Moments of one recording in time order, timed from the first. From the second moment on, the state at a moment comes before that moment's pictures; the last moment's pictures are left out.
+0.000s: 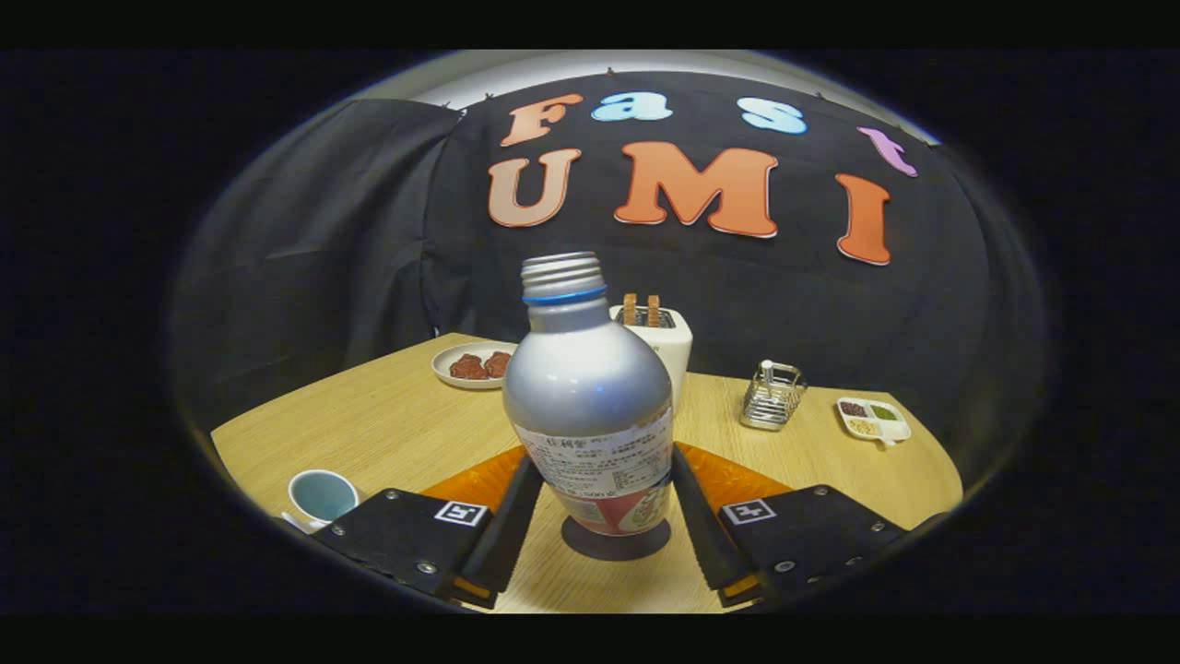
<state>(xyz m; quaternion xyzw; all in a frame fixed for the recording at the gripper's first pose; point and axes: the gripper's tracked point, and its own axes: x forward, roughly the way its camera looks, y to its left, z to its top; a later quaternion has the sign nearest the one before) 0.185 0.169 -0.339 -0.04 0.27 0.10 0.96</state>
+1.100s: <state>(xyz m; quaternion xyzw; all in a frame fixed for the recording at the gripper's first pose) 0.161 0.145 -0.408 0.02 0.31 0.07 0.95</state>
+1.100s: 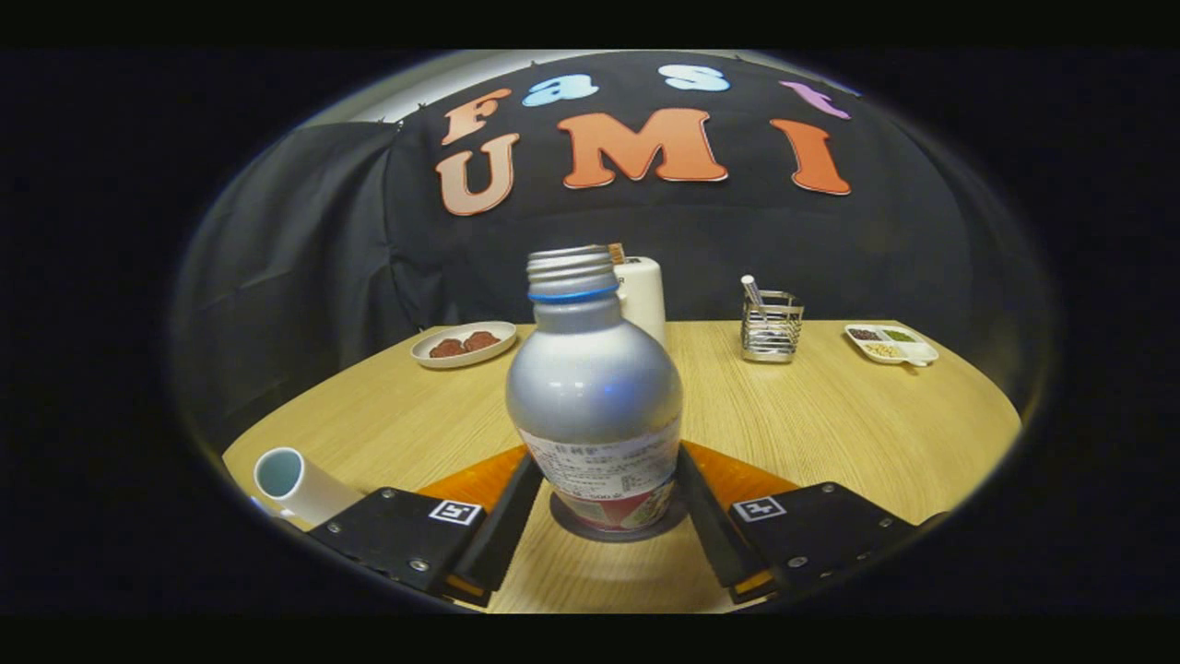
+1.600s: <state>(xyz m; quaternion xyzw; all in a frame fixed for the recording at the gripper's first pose) 0.137 0.137 -0.361 -0.01 0.27 0.07 0.96</state>
